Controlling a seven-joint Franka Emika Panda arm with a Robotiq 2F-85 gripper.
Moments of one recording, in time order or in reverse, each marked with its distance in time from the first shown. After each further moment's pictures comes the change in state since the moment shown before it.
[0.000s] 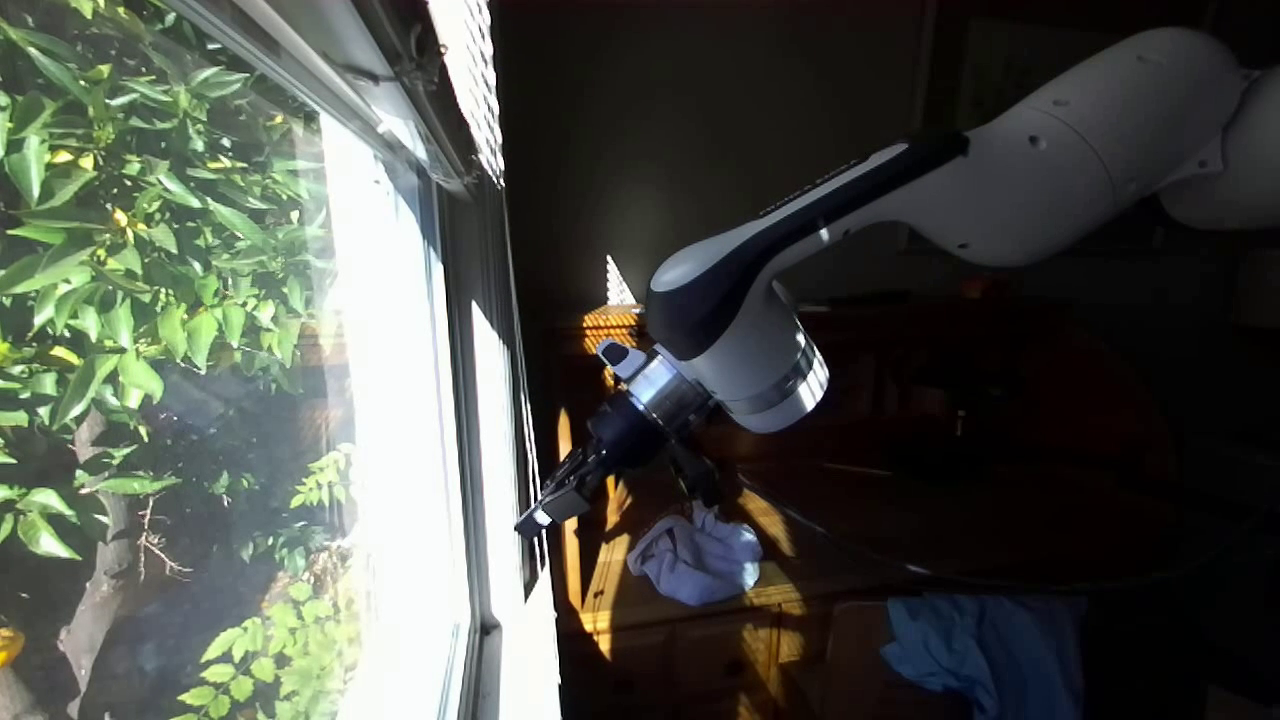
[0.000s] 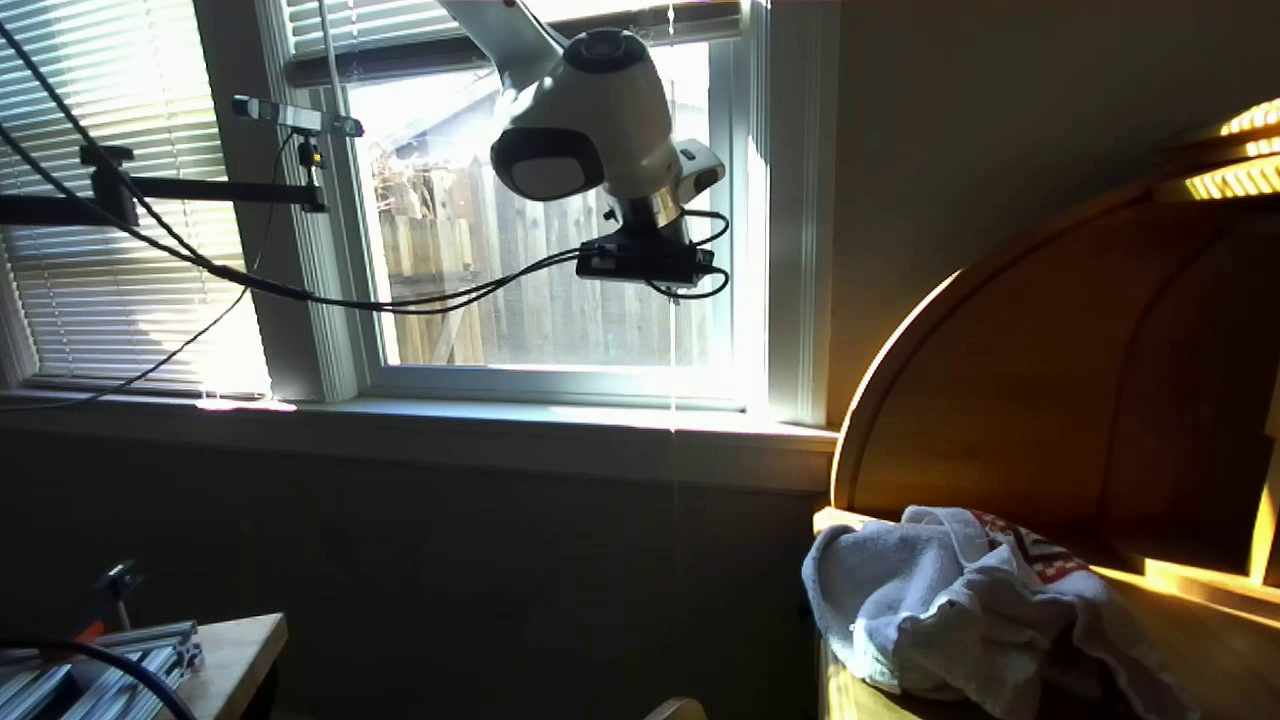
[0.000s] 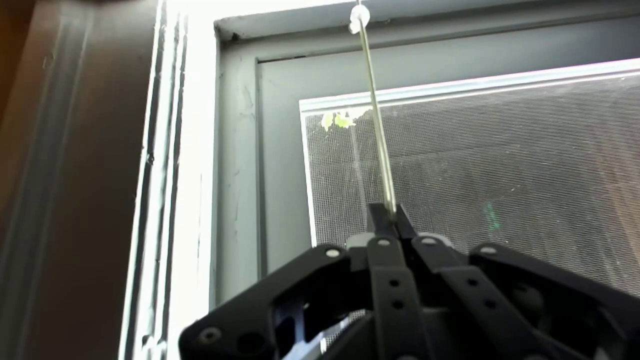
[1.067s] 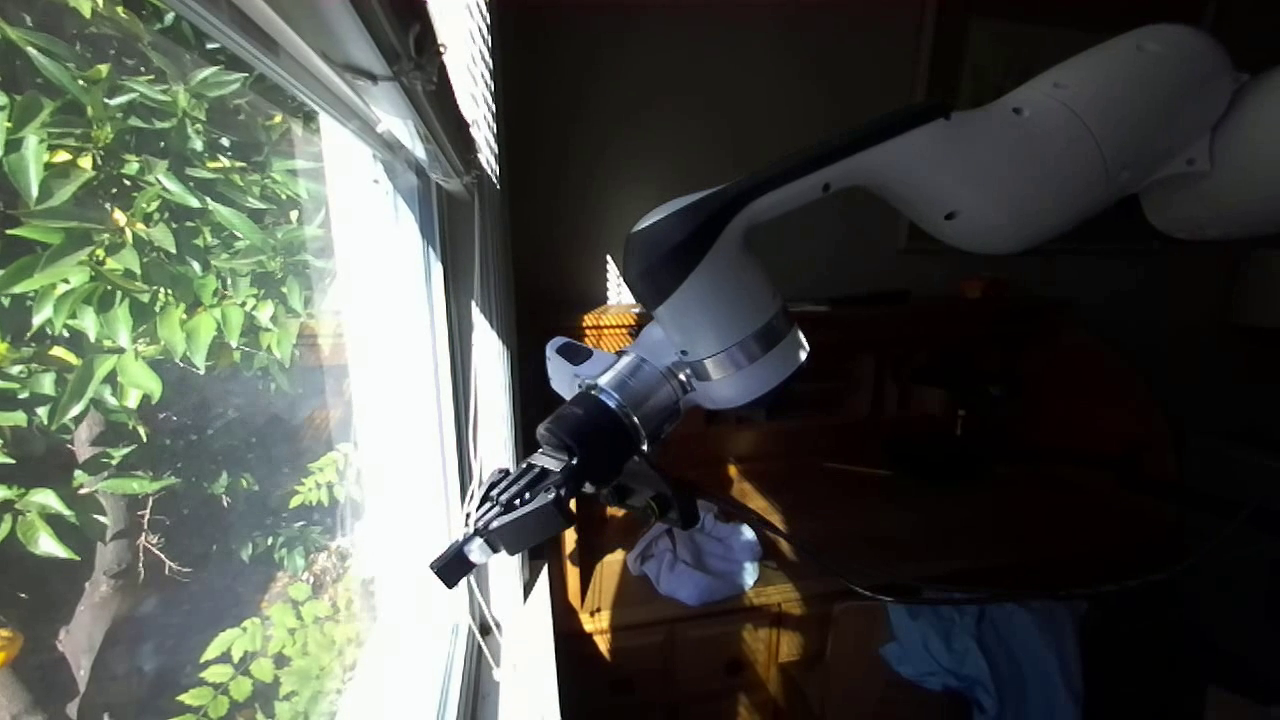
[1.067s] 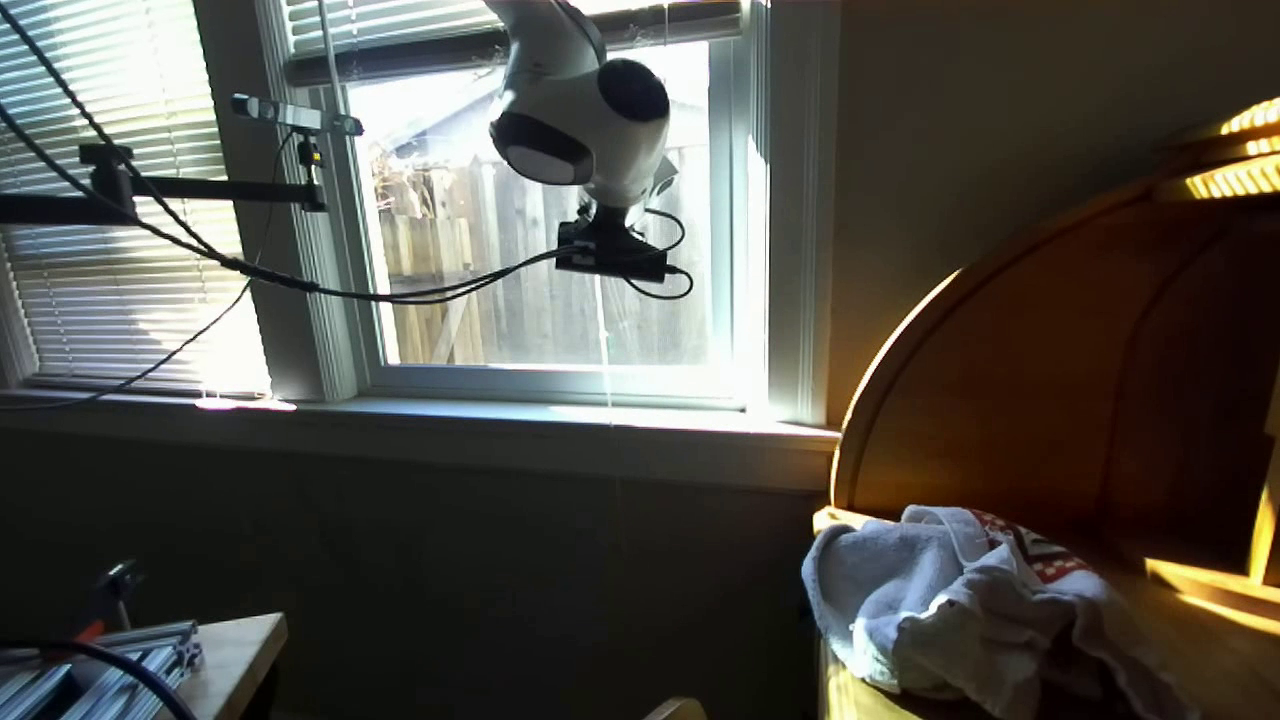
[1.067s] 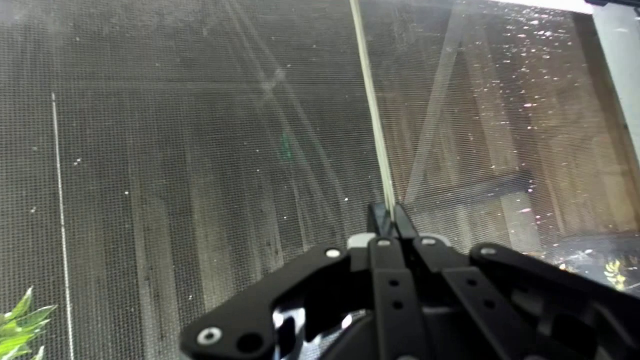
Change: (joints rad) arm -0.055 0.037 0.122 0.103 0.241 -0.409 -0.386
